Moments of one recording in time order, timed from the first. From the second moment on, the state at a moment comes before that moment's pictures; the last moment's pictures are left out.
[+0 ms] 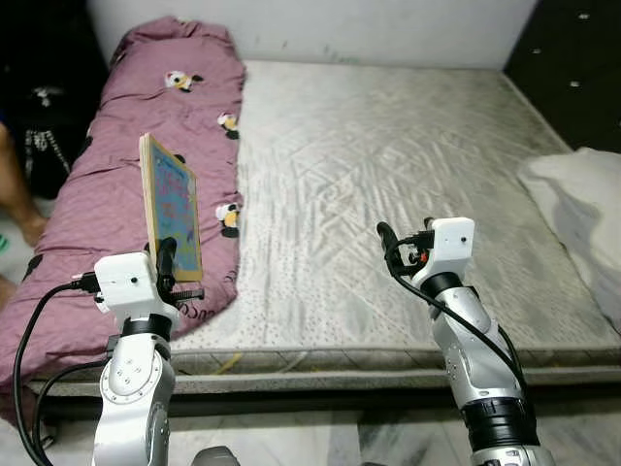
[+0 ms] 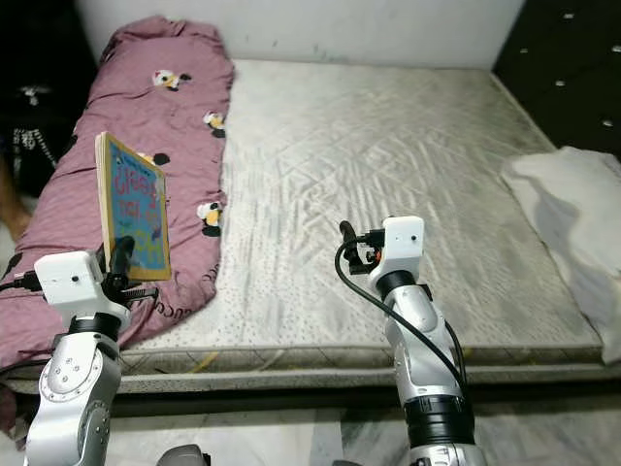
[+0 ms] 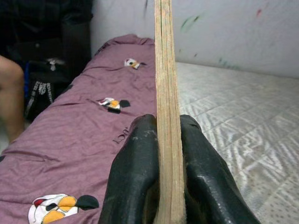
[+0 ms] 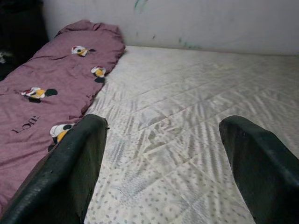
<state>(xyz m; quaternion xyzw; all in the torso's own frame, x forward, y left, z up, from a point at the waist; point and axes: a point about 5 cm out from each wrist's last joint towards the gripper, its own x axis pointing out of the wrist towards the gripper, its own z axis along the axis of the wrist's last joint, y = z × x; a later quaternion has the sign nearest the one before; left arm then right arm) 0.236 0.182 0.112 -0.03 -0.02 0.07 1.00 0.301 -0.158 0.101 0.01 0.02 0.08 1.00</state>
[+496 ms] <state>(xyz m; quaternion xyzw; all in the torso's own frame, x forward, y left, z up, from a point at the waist) 0.237 0.177 0.114 -0.03 -0.02 0.07 1.00 0.307 -0.155 0.100 0.01 0.02 0.09 1.00</state>
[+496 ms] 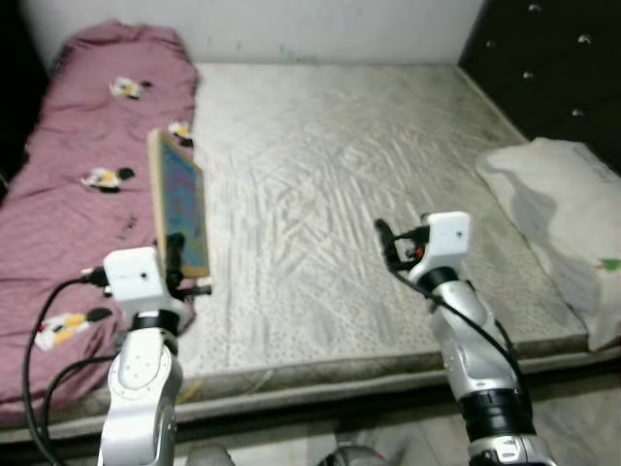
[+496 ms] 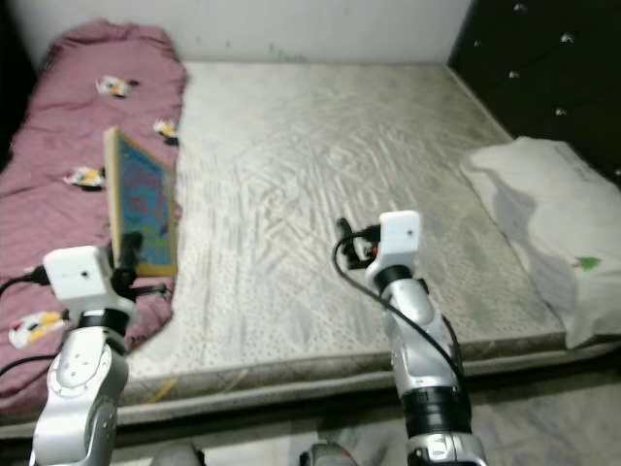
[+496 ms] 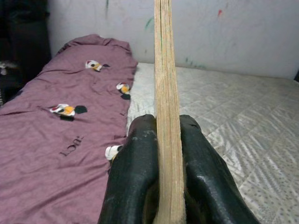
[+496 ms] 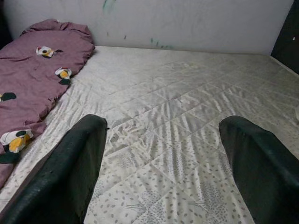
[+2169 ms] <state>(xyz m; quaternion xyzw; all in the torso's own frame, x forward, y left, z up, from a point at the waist) 0.238 0.184 0.114 -0.02 -0.02 0.08 1.00 0.309 -0.149 0.098 0.00 0.02 0.10 0.99</state>
